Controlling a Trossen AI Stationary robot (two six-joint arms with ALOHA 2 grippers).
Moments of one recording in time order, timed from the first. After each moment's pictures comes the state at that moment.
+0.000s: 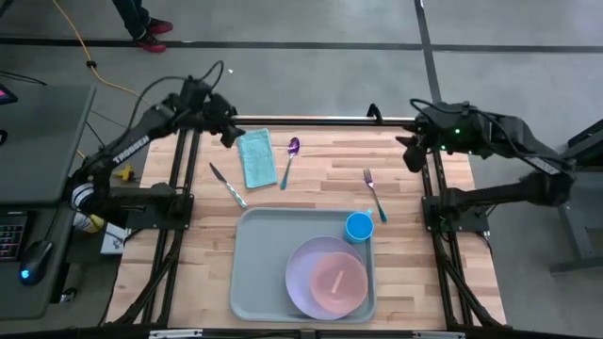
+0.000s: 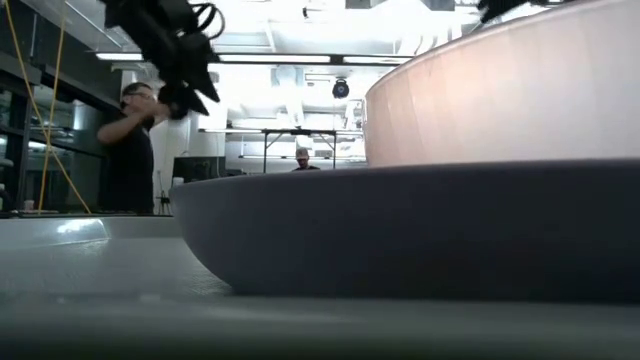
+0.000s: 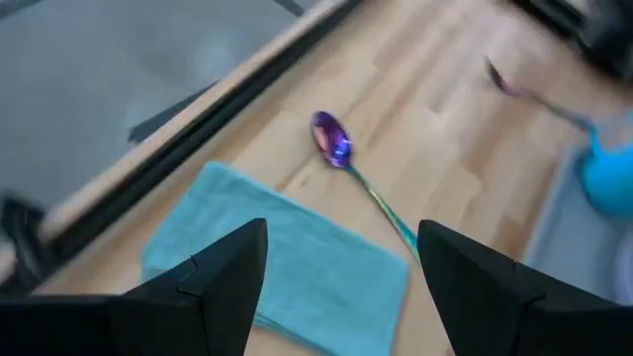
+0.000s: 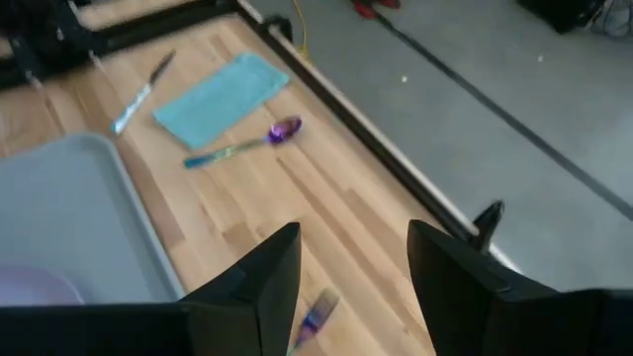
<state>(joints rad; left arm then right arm) 0.92 1.11 1.02 -0.71 0.33 0.04 -0.24 0.96 1.41 -1.14 0.31 0.23</state>
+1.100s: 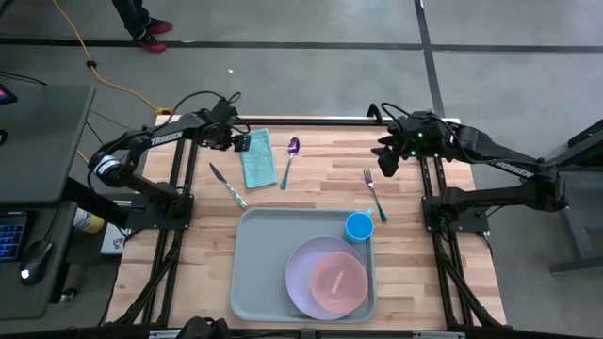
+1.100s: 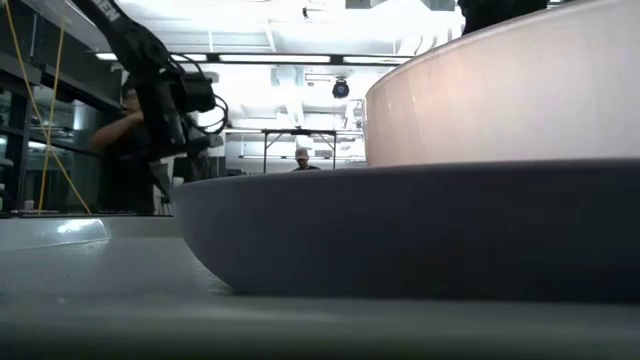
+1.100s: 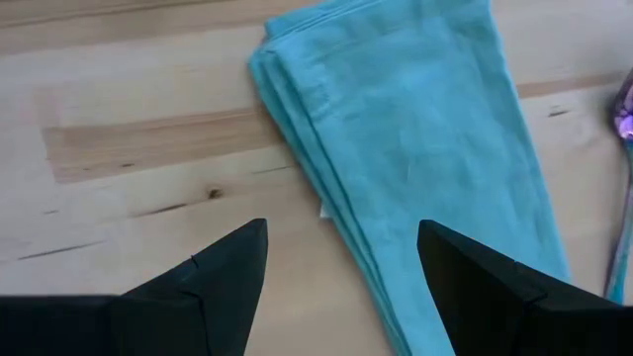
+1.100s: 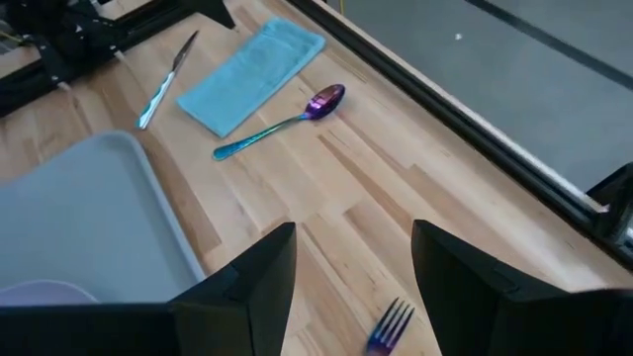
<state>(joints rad) 0.90 1.40 0.83 -0.58 0.02 -0.51 -0.38 0.95 1.04 -0.77 0.08 0.28</state>
